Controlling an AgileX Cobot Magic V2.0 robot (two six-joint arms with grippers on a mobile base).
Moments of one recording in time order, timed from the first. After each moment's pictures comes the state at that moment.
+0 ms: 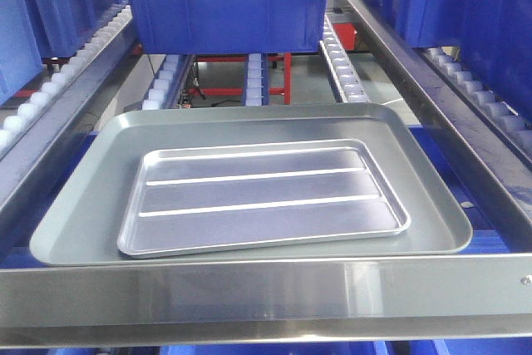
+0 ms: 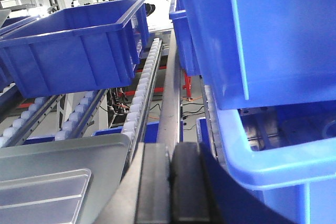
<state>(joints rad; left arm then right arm) -0.20 0.09 -0.08 0.02 -0.03 -0.08 0.02 -0.01 0.03 -0.11 -0.06 0.31</state>
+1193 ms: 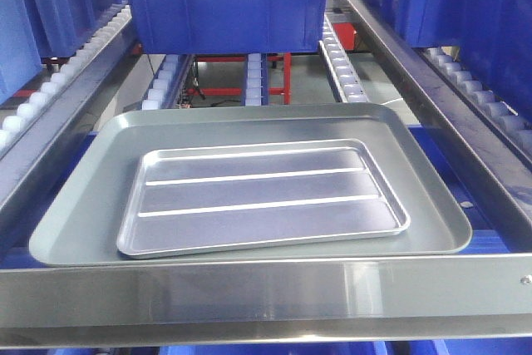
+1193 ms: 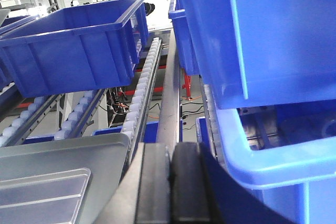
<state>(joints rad) -0.08 -0.01 0.03 -0.05 -0.03 -0.02 0.02 -0.01 0.03 -0.11 -0.06 0.31</state>
